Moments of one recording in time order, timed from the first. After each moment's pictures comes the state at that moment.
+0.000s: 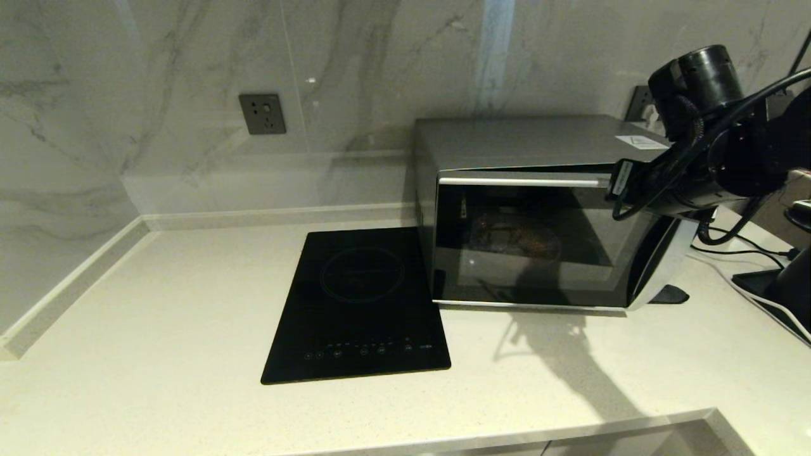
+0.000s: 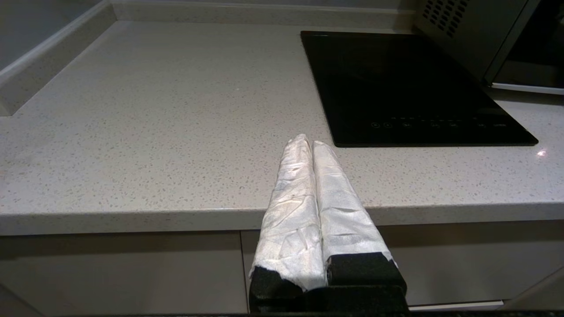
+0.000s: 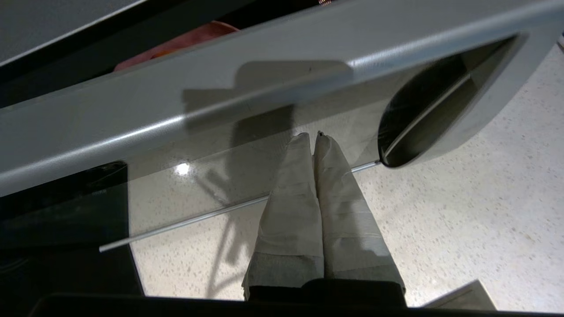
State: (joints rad) left arm 0.00 0.00 0.00 -0.01 0.02 -0.07; right arm 0.31 1.81 -1.70 0.53 -0.52 0.53
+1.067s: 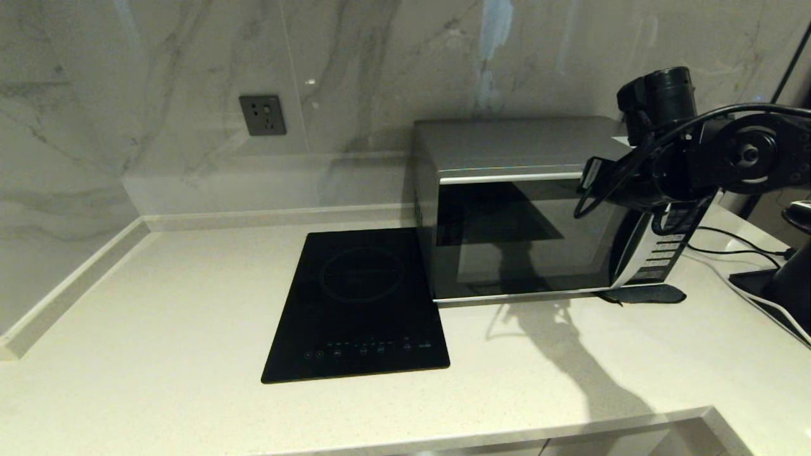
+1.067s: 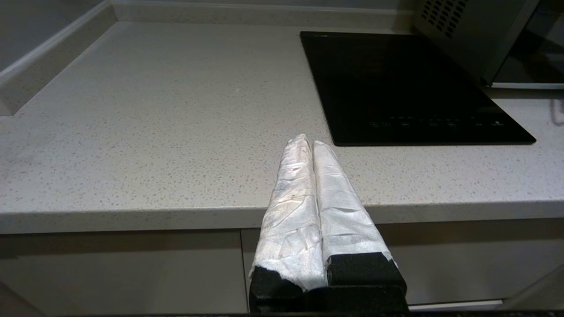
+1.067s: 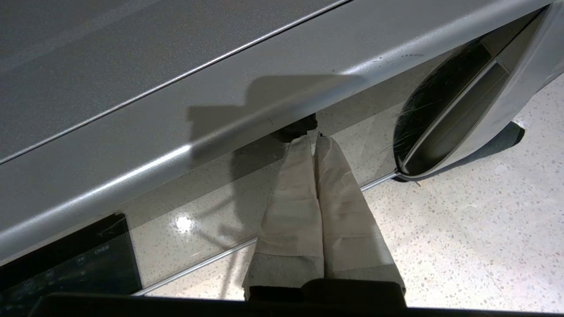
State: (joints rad) left arm 0.00 0.00 0.00 -0.01 0.02 -0.07; right arm 0.27 1.94 -1.73 0.29 -0.48 0.48
